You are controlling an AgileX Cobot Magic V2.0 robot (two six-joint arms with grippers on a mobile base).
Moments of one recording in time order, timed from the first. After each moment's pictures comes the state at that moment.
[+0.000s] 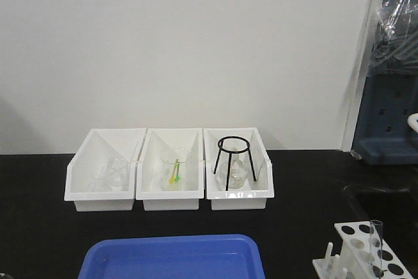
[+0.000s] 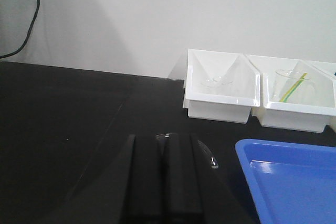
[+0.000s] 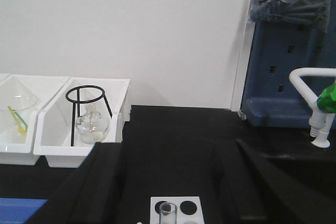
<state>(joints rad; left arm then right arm) 0.08 -0.01 0.03 0.13 0.09 -0.24 0.03 0.83 -0.59 -0.13 -0.03 0.06</state>
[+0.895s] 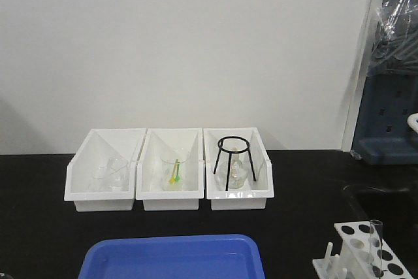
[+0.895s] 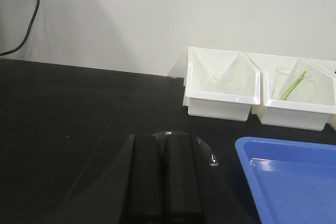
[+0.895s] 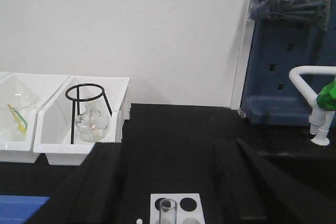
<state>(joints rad) 0.08 -0.01 0.03 0.13 0.10 -0.24 0.03 0.82 -0.58 -0.13 -0.03 0.06</state>
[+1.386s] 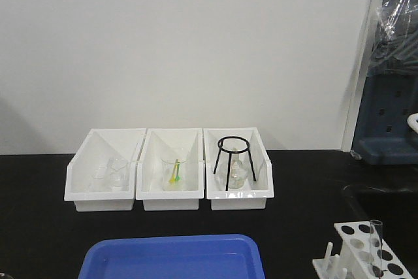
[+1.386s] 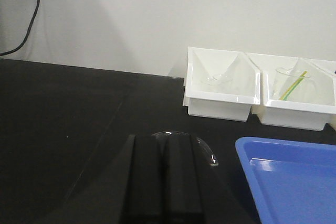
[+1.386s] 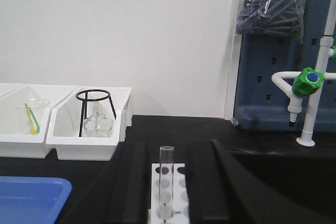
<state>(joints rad) 0.08 -0.01 0.03 0.13 0.10 -0.24 0.03 0.28 -0.19 -0.13 -0.03 0.06</state>
